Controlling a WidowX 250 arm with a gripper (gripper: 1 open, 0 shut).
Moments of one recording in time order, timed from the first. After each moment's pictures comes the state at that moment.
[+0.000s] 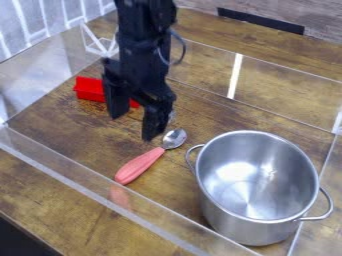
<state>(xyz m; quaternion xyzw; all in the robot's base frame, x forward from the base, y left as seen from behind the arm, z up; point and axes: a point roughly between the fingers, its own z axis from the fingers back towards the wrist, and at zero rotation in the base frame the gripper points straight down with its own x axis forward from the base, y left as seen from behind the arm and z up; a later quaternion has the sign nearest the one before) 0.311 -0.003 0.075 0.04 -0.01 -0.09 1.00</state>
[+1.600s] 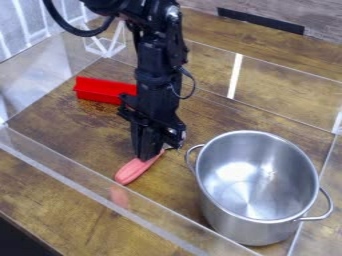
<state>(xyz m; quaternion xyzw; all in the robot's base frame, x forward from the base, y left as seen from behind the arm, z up) 0.321 -0.007 0.033 0.00 0.05 -0.09 0.99</state>
